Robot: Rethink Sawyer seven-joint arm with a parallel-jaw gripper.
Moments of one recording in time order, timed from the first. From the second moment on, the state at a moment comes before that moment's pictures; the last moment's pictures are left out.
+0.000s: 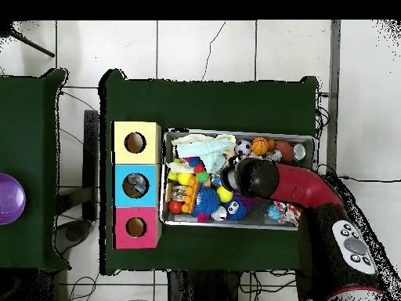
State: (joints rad) arm -0.54 -0.61 0.16 1.64 -0.25 0.58 2.72
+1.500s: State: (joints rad) arm -0.48 -0.62 0.17 1.66 -0.18 0.58 2.72
